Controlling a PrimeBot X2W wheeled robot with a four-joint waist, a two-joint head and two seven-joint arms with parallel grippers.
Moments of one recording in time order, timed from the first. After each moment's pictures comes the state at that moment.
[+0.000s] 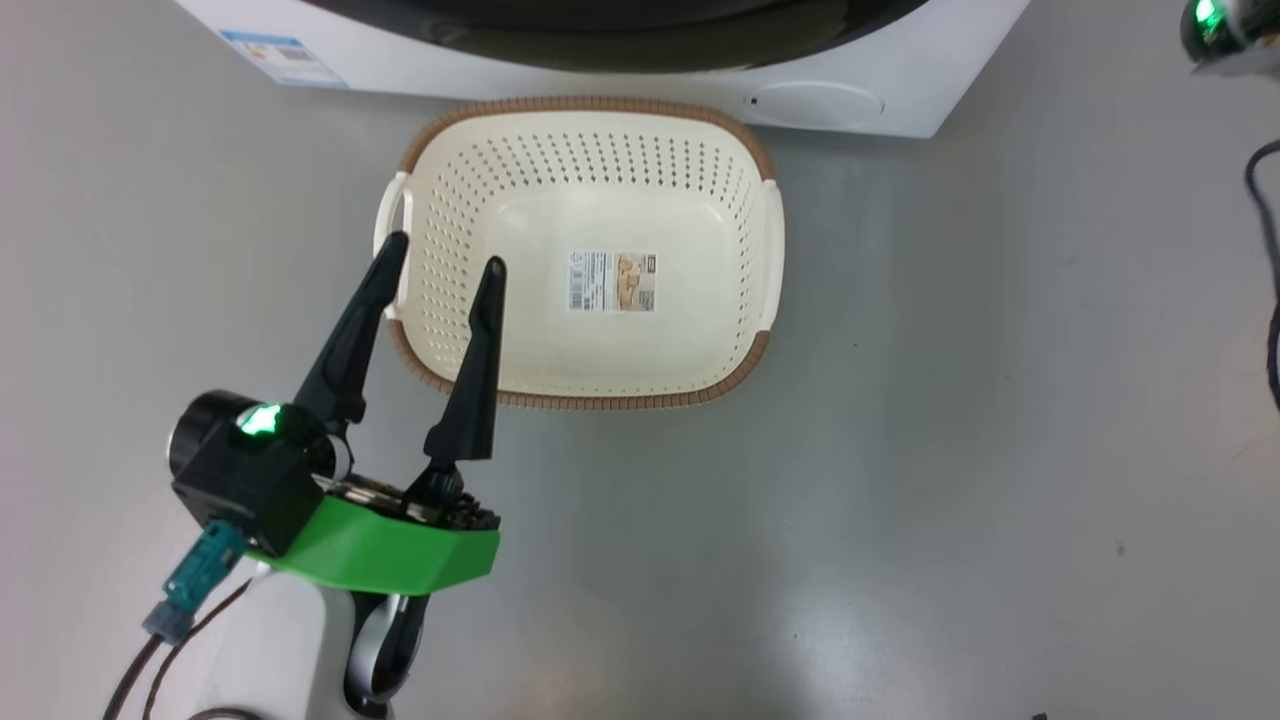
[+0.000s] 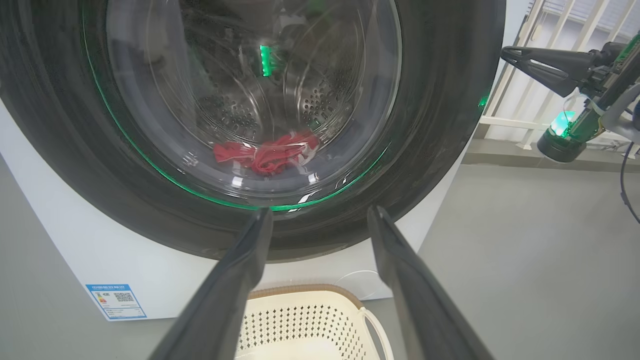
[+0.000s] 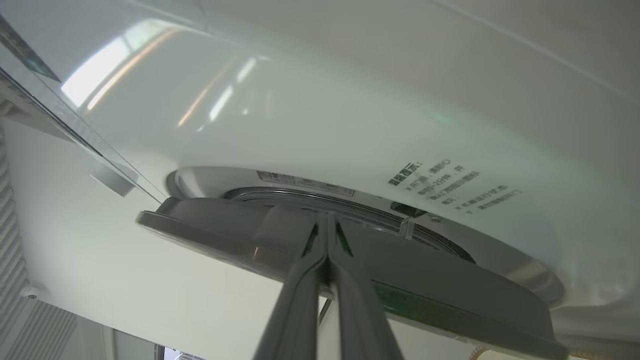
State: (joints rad) left arm -0.41 0.04 -0.17 0.07 -0.26 -0.12 -0.25; right arm -1.02 -0.32 0.12 0.39 1.69 0.13 0.32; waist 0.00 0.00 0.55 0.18
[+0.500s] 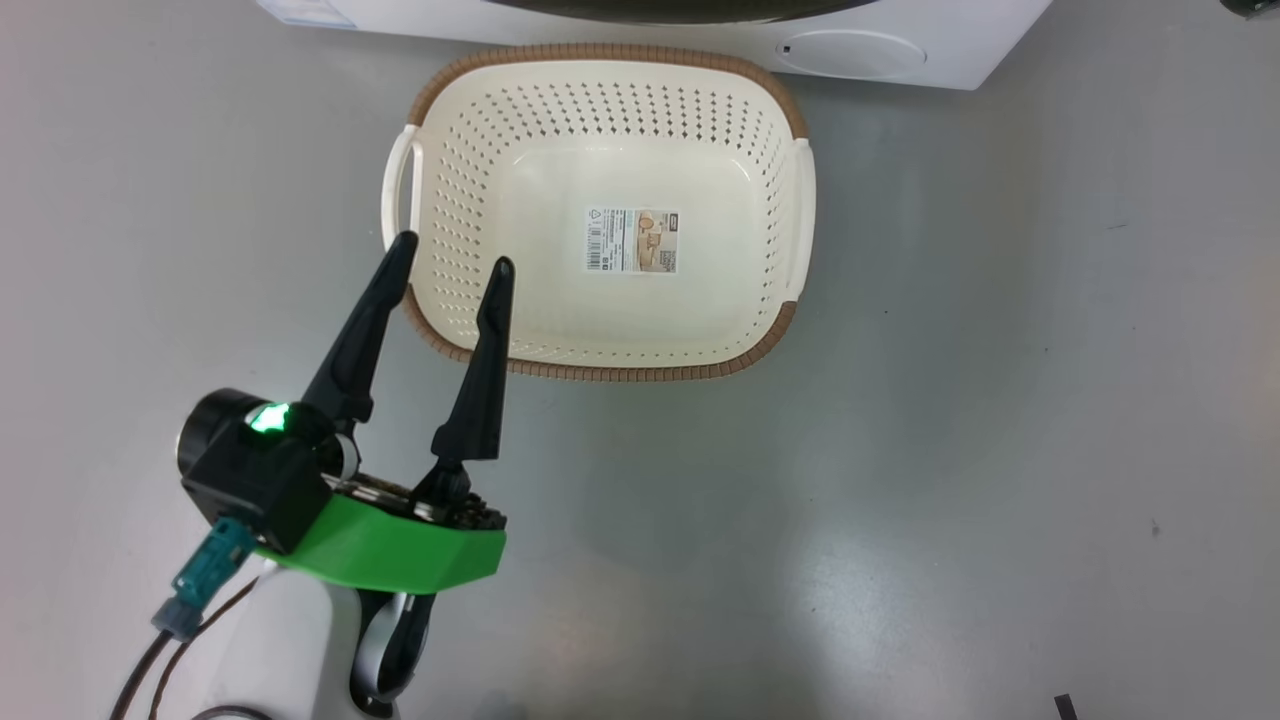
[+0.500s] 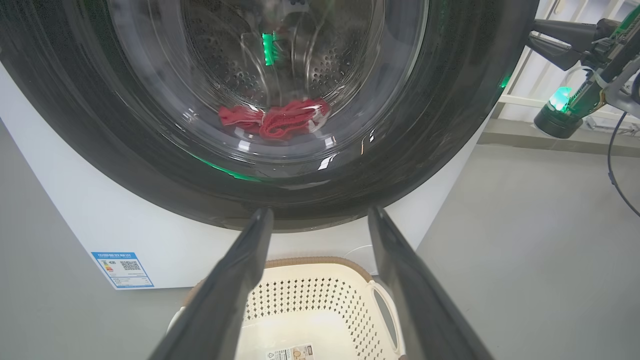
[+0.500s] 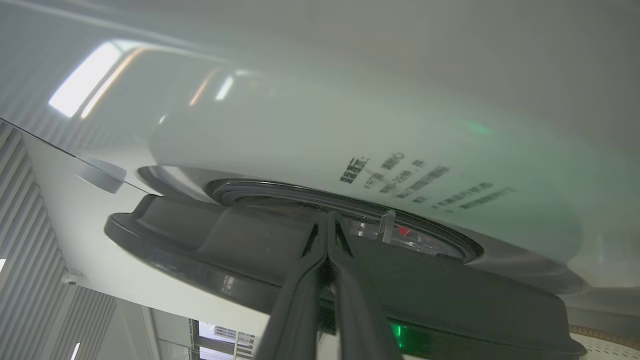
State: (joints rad) left arm -0.42 0.04 -0.18 0.07 -0.26 -0.13 -0.25; right arm -1.10 -0.31 0.07 0.43 1.73 0.13 0.48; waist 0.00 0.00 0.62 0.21
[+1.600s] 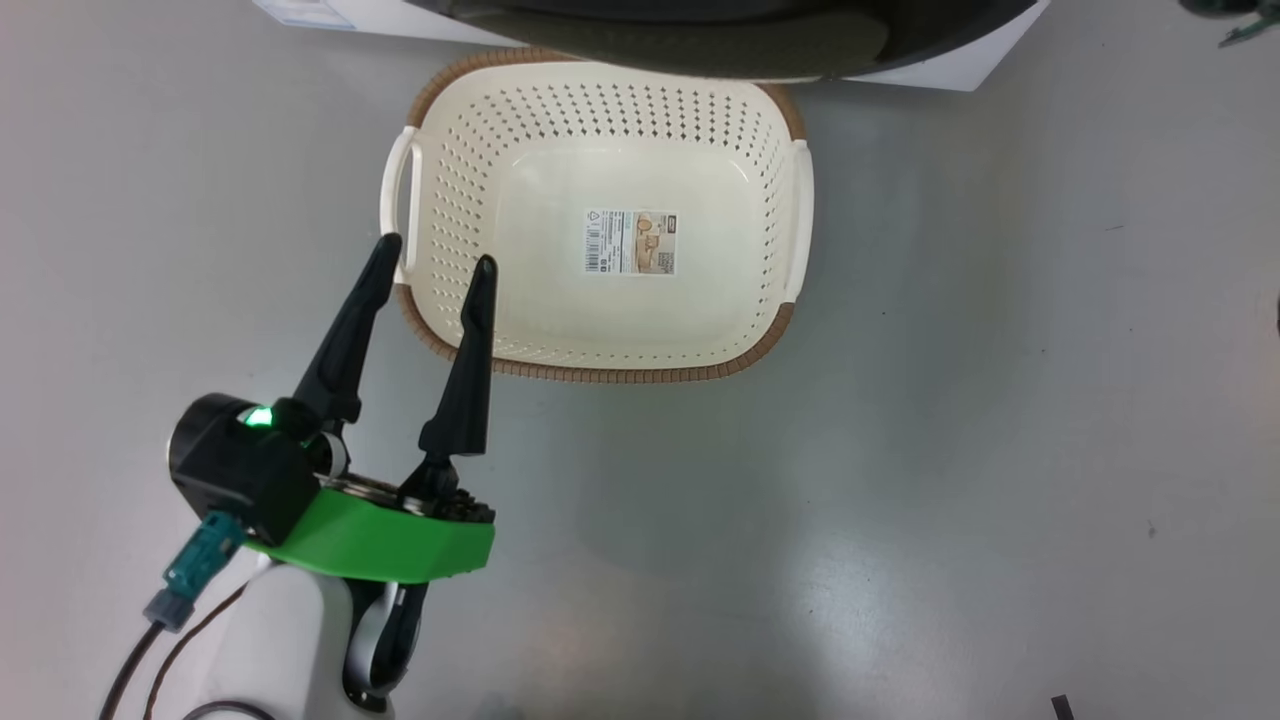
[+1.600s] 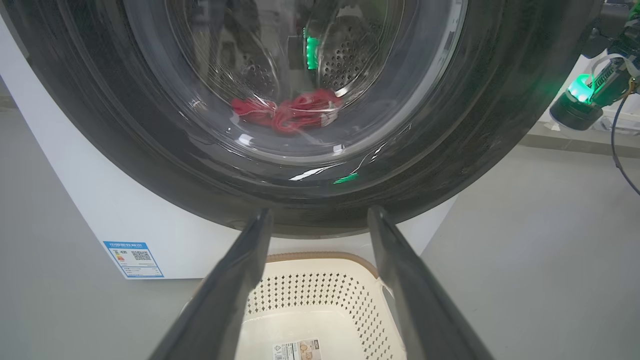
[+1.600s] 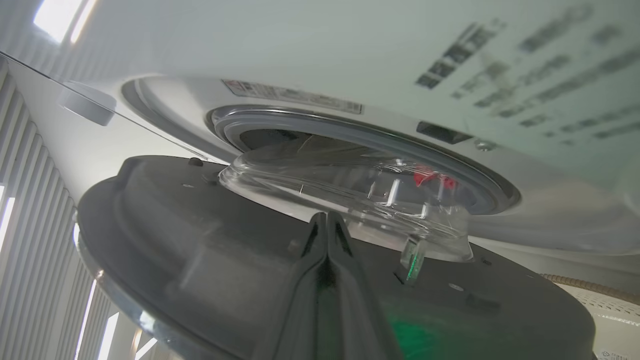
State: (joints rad) left arm -0.42 0.03 -0.16 0.10 -0.26 -0.13 -0.25; right arm -1.12 -0.26 0.05 0.40 1.67 0.12 0.72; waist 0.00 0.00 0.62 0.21
